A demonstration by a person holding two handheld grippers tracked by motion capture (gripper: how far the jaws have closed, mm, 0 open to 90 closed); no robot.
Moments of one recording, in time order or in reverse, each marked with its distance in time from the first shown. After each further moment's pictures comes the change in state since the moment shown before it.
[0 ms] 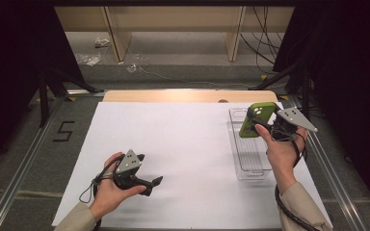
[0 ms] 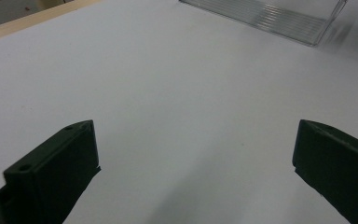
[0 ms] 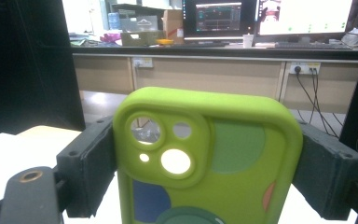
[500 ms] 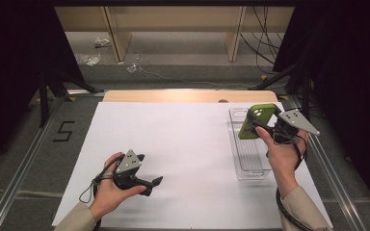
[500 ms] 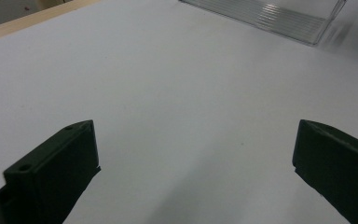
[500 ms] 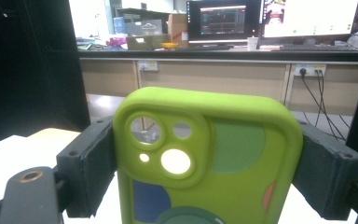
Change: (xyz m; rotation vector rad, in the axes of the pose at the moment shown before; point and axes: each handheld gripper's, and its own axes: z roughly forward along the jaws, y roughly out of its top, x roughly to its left) left arm 0.000 0.000 0.000 0.001 0.000 0.001; right arm 0.003 0.000 -0.009 -0.014 0.020 0.010
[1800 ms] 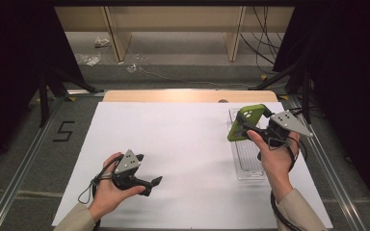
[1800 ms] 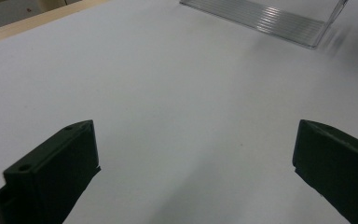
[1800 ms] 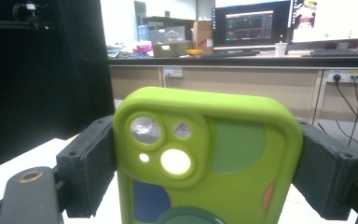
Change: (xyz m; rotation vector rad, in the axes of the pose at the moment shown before) left arm 0.000 0.000 -0.003 -0.006 0.003 -0.003; right arm 0.027 0.006 -0.003 -0.024 0.099 0.014
